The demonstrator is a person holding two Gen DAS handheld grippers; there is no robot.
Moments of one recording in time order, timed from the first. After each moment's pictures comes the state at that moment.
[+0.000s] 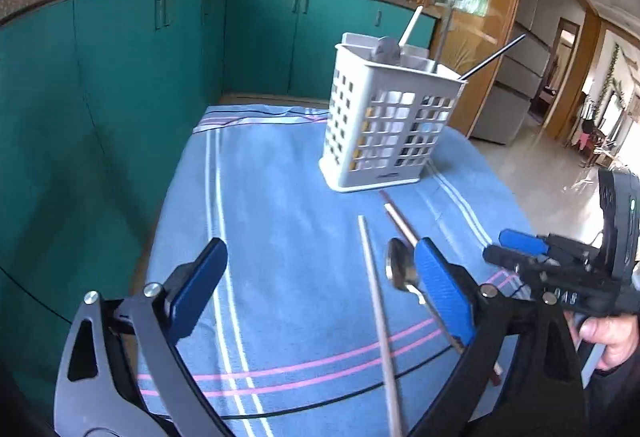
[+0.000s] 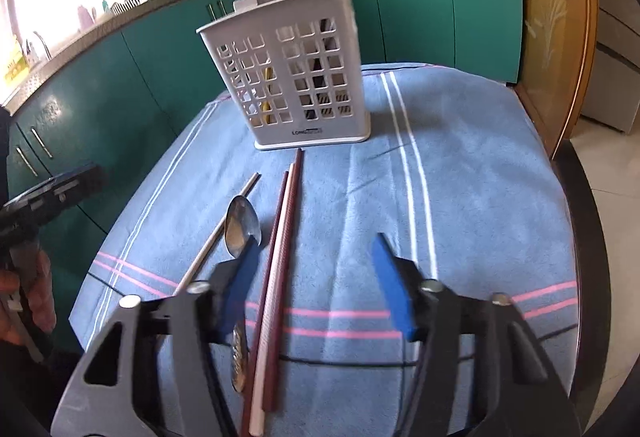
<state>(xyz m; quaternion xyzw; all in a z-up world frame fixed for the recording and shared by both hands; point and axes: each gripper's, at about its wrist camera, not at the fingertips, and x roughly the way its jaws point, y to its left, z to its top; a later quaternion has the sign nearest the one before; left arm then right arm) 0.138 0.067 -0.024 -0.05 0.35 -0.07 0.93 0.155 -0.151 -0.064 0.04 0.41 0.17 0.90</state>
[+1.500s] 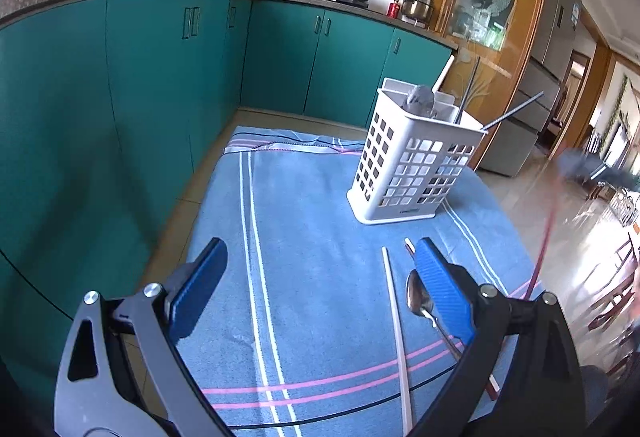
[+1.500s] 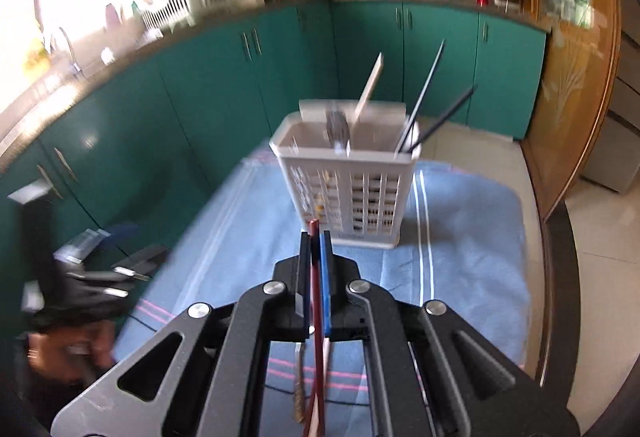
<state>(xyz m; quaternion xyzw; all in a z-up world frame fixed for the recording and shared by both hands) 0.137 0.098 -0.002 -0.08 0.32 -0.05 0.94 0.176 -0.125 0.081 0.00 0.35 0.20 0.91</state>
